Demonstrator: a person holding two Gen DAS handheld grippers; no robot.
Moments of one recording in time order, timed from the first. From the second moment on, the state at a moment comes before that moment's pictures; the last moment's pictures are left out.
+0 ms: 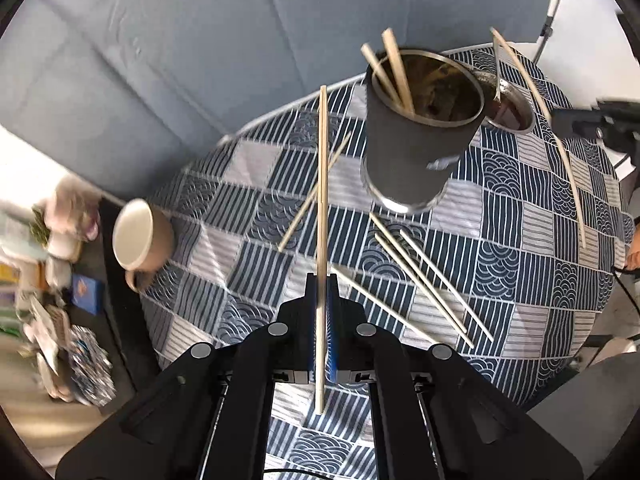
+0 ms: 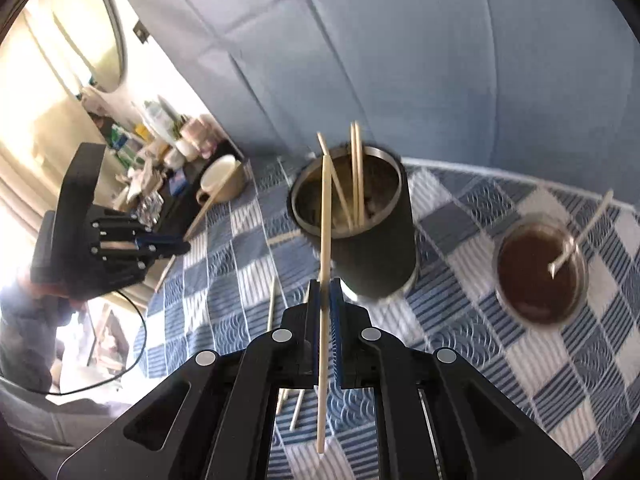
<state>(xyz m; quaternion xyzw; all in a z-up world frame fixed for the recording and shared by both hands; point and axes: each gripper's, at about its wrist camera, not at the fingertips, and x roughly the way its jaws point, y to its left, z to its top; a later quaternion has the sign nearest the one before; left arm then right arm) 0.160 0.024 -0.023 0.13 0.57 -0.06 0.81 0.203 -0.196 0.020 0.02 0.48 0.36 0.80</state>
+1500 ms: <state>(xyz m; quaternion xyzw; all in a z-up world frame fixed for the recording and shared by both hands) 0.308 -0.019 -0.001 -0.06 0.45 -0.16 0.88 0.322 -0.185 0.022 0.11 0.37 0.36 0.85</state>
